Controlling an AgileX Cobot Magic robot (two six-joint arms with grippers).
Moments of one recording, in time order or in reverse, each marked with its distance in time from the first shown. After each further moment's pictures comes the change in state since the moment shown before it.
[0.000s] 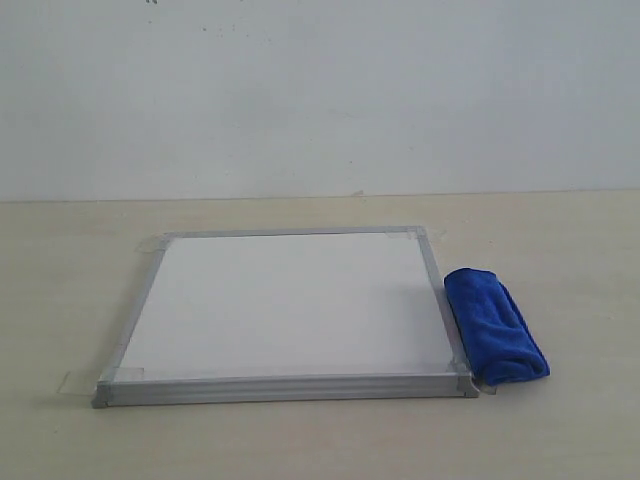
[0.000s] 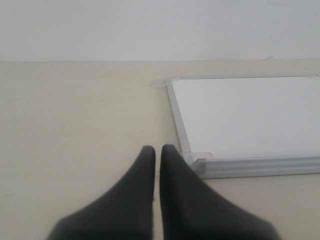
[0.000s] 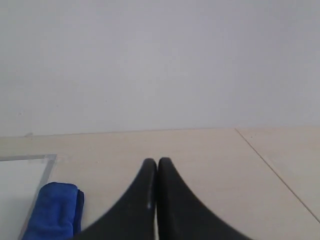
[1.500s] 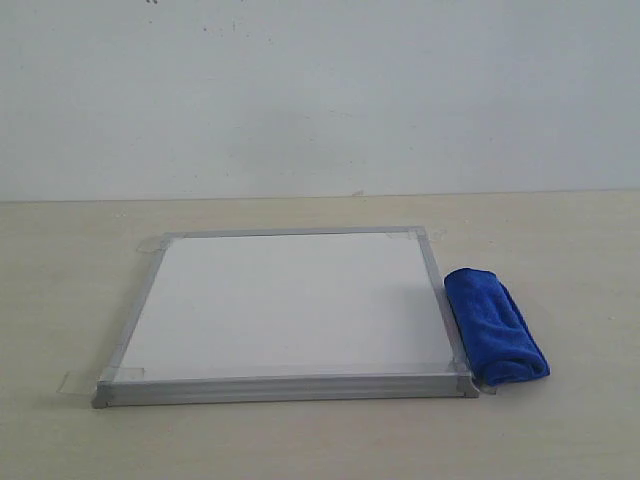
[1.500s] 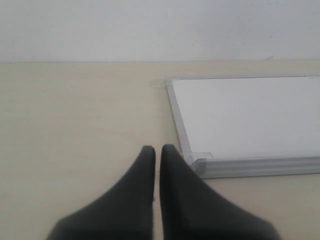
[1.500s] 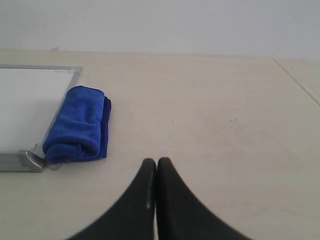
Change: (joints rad) left arm 0.000 0.000 0.000 0.000 0.000 0.000; right arm 0.105 -0.205 0.206 0.014 0.193 -0.031
